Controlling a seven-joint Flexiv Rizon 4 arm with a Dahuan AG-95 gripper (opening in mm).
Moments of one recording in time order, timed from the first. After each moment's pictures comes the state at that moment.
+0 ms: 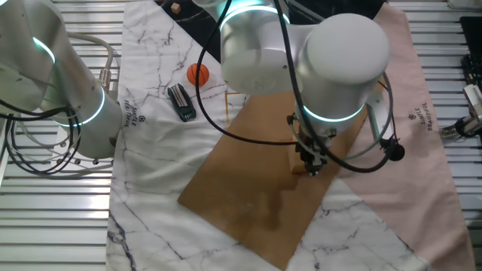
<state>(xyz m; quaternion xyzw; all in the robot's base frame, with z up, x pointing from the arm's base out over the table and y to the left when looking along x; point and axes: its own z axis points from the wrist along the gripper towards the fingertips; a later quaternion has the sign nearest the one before) 0.513 -0.082 0.053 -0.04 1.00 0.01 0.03</state>
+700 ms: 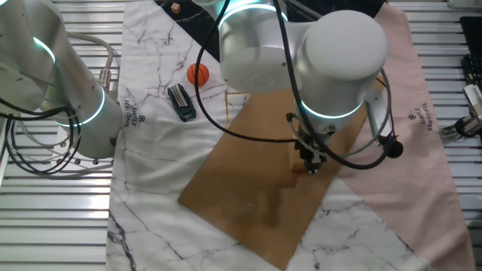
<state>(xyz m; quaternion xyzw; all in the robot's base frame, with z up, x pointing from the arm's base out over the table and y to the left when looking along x) 0.512 -0.077 0.053 -0.04 1.00 0.01 0.03</state>
